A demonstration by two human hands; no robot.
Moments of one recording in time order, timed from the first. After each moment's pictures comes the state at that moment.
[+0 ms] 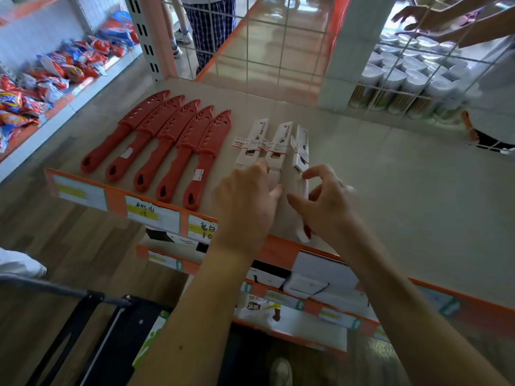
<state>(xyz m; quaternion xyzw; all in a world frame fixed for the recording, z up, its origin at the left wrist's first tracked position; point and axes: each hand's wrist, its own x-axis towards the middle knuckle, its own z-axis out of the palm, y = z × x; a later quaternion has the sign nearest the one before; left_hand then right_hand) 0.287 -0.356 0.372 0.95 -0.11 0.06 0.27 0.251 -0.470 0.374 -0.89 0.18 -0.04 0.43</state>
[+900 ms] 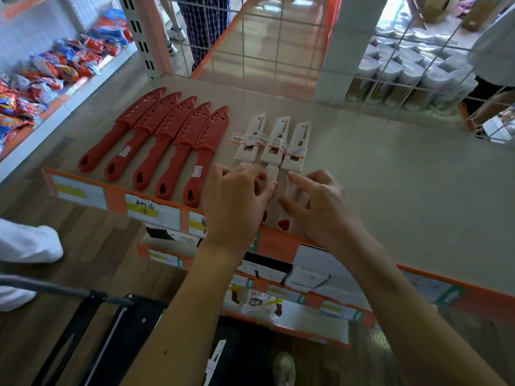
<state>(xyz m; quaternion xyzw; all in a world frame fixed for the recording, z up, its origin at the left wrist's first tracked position) 0.284 -0.342 0.349 0.94 -0.14 0.13 0.30 0.244 -0.468 0.362 -0.95 0.06 -0.04 0.30</state>
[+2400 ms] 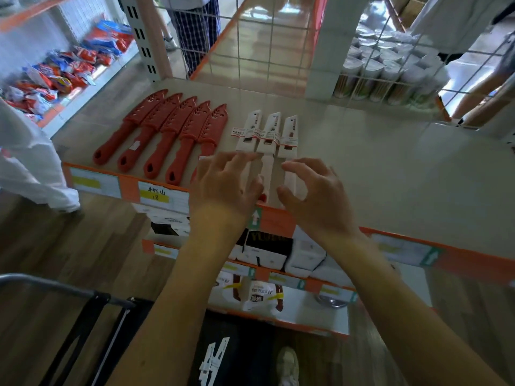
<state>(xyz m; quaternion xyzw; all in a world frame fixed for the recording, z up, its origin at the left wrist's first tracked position) 0.258 -0.310 0.370 0.93 -0.17 0.10 0.31 0.215 -0.443 0.370 -0.95 0.08 -0.15 0.28</state>
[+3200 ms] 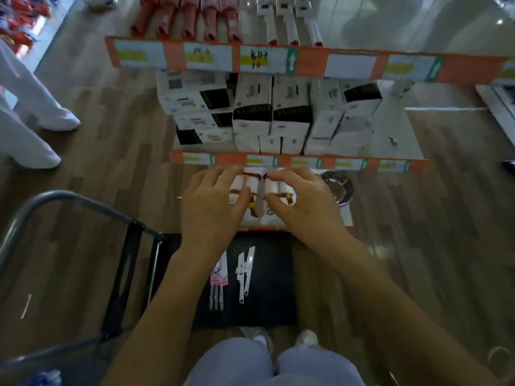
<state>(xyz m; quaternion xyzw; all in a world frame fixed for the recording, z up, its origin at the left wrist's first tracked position) 0.094 -0.115 0.292 0.92 -0.28 0.01 0.27 0.022 -0.249 0.306 -0.92 0.17 -0.08 0.34</state>
